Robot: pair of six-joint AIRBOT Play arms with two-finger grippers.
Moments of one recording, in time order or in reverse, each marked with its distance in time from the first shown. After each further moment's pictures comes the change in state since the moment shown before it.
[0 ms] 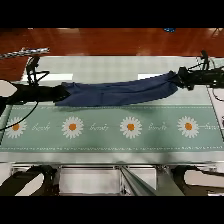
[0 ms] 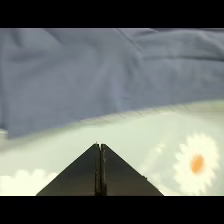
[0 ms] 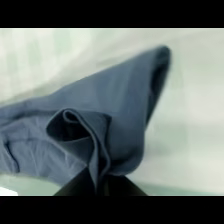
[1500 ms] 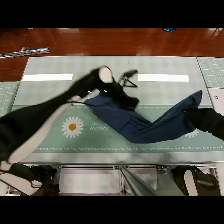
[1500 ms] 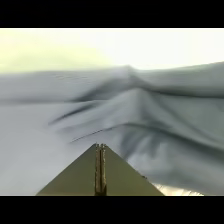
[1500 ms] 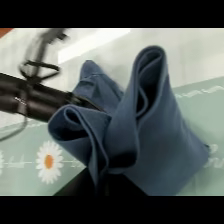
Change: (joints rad) left arm -0.578 -0.670 0.713 -0.005 -0.251 -0.110; right arm 0.028 1.090 -0.431 -0.040 0.187 0.363
